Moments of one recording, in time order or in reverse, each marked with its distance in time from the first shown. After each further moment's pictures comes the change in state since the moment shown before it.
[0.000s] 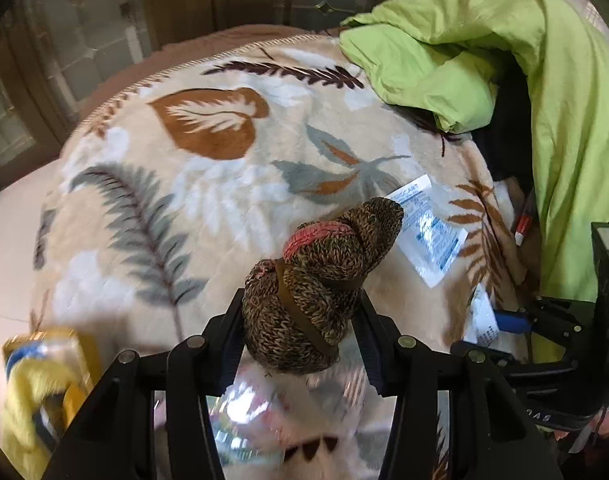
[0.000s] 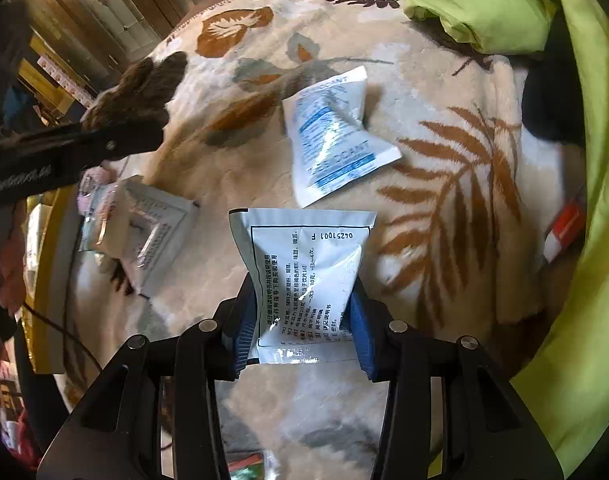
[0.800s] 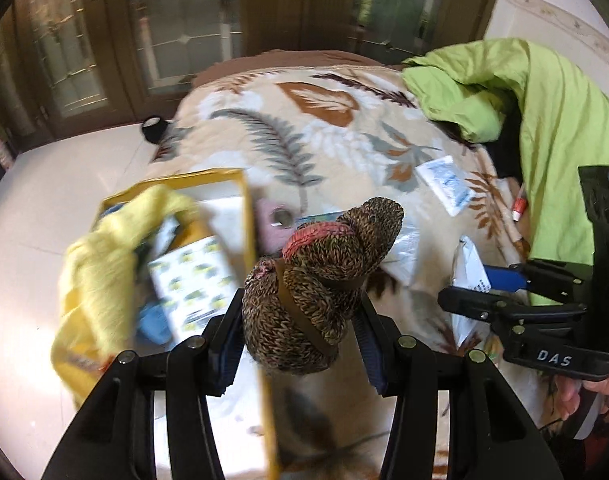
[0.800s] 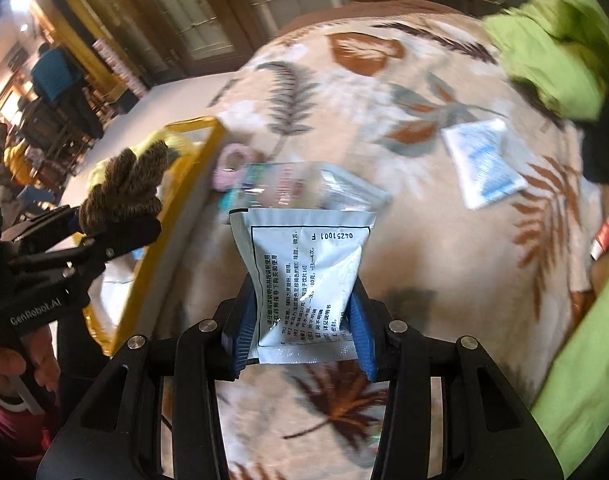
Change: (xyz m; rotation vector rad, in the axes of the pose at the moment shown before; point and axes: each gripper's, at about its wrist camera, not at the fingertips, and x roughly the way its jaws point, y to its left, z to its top) left arm -0.103 0.057 -0.119 -0.180 -0.105 0.103; right arm -0.041 0.129 -0.027 -0.142 -0.073 0.122
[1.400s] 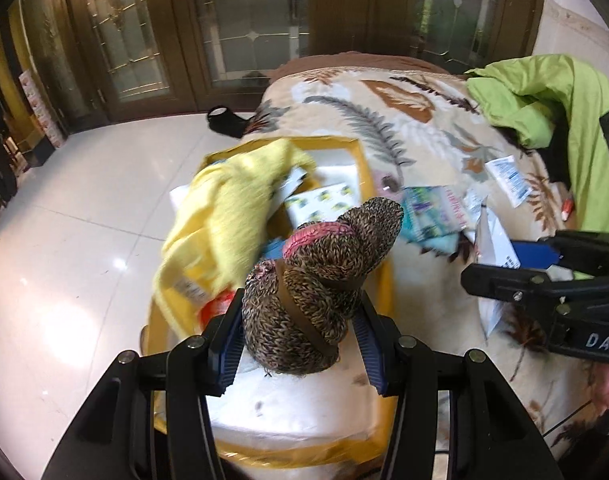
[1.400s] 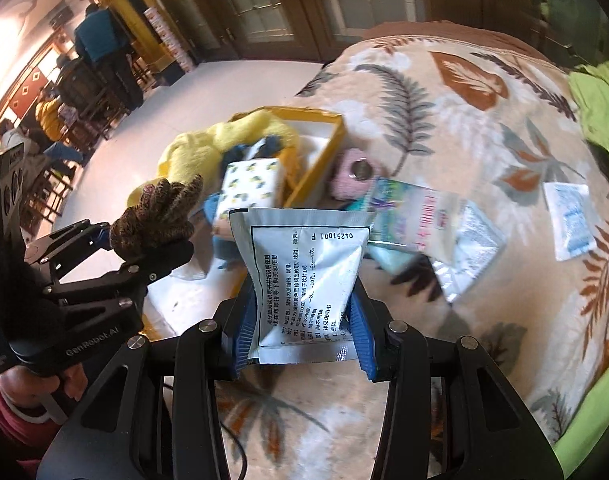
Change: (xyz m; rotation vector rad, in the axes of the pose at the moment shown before) left arm -0.022 0.059 -0.050 -0.084 -0.024 0.168; right arm 0.018 0.096 0.010 -0.157 0.022 0.079
